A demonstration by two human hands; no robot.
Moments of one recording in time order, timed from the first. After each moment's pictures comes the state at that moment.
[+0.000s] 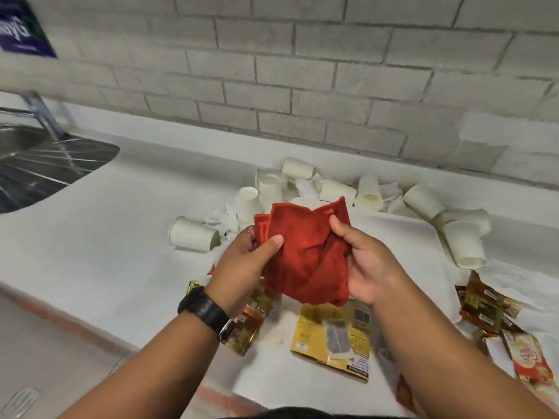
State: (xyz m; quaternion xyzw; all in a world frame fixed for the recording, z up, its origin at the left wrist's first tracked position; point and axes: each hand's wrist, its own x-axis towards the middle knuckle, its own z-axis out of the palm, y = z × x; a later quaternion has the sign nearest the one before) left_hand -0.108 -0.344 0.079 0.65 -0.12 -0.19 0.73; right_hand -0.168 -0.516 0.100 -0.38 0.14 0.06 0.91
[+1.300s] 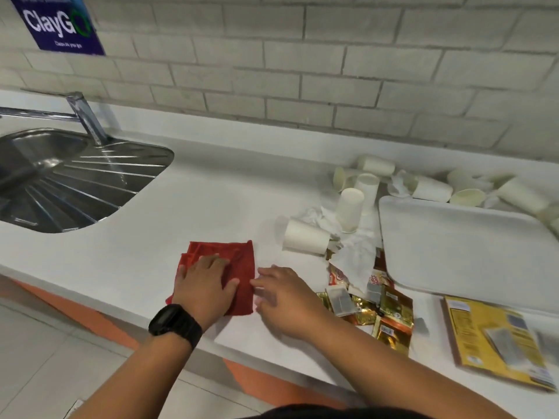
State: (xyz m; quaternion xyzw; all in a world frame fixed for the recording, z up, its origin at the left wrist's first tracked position) left_hand 0.059 -0.059 0.001 0.98 -0.17 -0.02 0.10; right_hand -0.024 -0.223 0.003 -0.95 0.00 0.03 0.30
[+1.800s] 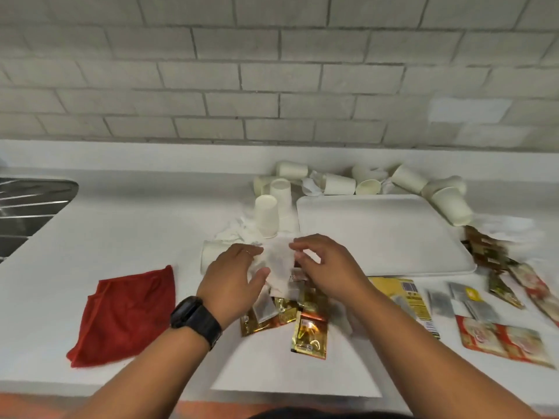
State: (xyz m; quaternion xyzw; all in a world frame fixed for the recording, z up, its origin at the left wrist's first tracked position) left_hand 0.002 -0.213 0.044 0.89 -0.39 -0.02 0.25; right_hand -0.110 -0.376 0.063 -0.89 0.21 -0.13 0.39
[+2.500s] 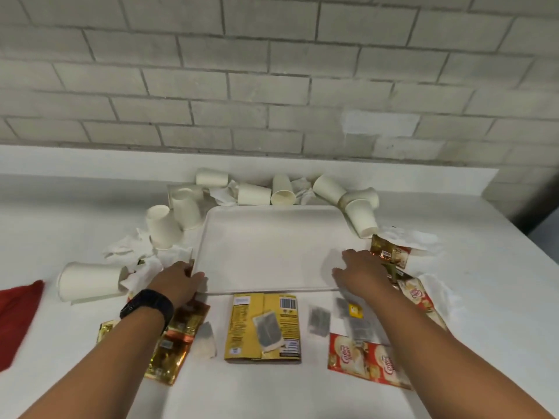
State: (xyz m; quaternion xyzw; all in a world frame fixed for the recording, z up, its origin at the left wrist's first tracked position) left_hand -0.035 -0.365 0.005 0.95 -0.18 -0.19 0.18; right_hand -0.249 -0.656 0.009 -0.89 0.43 0.07 0.15
